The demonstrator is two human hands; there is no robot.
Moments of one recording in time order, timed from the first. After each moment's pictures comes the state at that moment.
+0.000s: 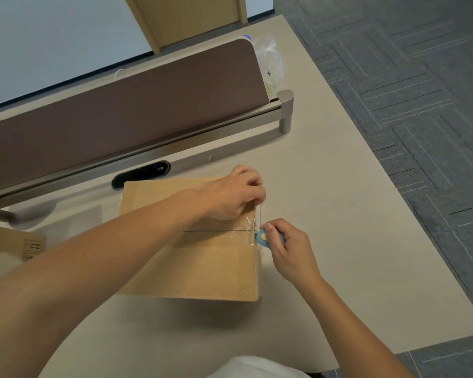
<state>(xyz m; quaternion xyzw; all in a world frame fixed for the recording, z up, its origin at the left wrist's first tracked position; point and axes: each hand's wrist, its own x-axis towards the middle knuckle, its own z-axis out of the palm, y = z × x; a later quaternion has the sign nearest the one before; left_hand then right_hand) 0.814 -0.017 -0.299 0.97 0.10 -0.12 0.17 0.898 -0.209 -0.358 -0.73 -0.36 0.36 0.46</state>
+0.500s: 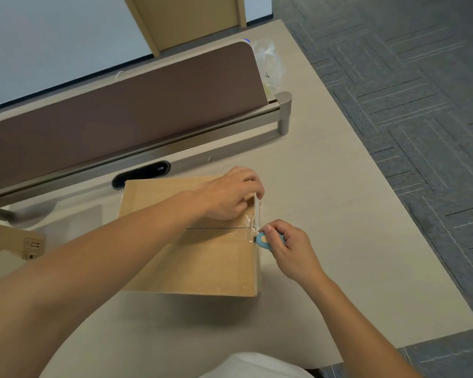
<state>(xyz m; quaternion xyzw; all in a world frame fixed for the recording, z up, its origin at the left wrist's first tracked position) 0.808 -0.024 -0.293 0.97 0.14 -0.10 0.17 0.905 -0.217 -0.351 -0.70 -0.37 0.41 0.45</state>
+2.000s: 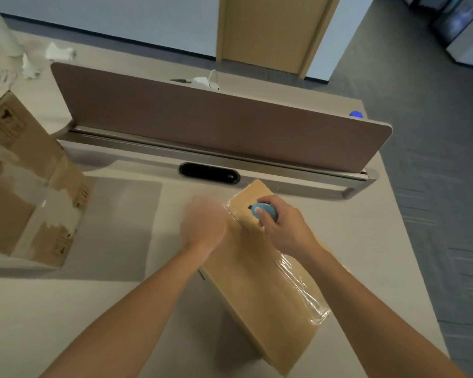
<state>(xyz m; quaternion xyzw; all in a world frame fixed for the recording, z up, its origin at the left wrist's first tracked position) 0.582 0.002 -0.325 0.66 0.69 0.18 0.24 0.754 -0.040 -0.269 -0.73 -0.58 0.30 0.21</state>
